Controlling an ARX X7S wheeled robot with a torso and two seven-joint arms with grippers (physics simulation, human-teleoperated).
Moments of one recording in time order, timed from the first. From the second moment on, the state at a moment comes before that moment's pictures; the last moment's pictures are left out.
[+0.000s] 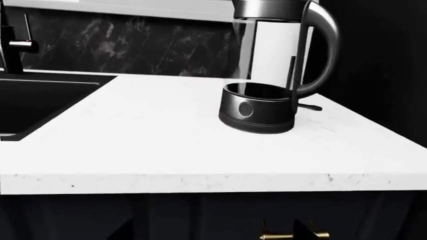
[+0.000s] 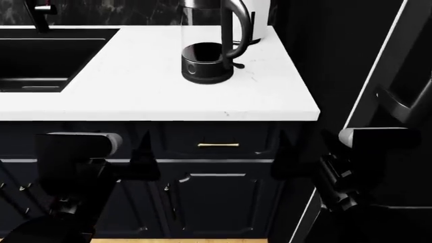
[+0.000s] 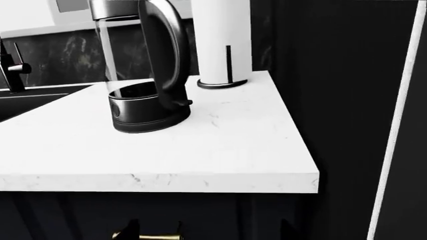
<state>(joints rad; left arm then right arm) -0.36 -0.17 -0.21 0.89 -0.51 -1.29 -0.13 0.36 0.30 0.14 -0.75 0.73 1.12 0.30</state>
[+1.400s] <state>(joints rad) -0.36 -0.19 -0.21 0.88 -0.57 -1.28 -0.18 0.37 0.30 0.16 -0.73 0.80 1.14 0.36</state>
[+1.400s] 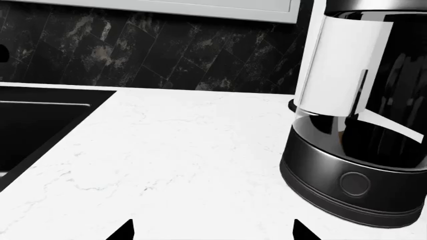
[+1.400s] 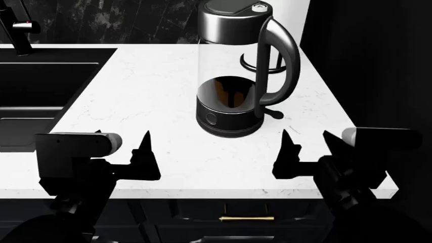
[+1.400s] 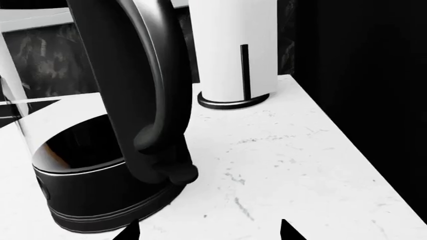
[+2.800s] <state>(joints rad) -0.35 -0.22 -0.21 0.87 -0.63 -1.25 -0.23 0.52 0.33 0.17 -0.70 0.98 1.32 0.47</state>
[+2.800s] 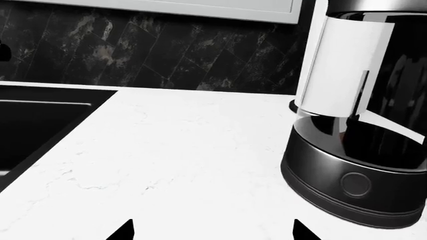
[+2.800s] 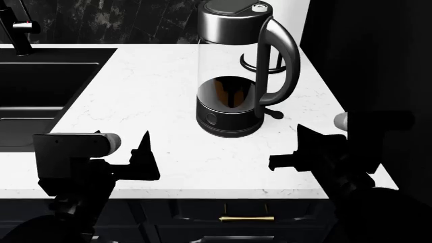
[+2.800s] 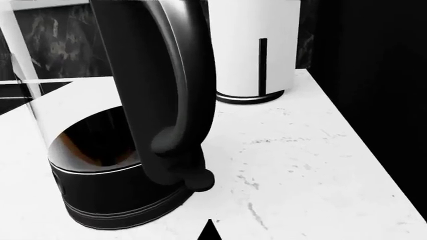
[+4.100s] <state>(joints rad) -0.34 -0.24 -0.20 0.84 -0.68 -1.22 -0.26 0.54 0.33 -0.01 -0.56 0.82 1.09 0.41</state>
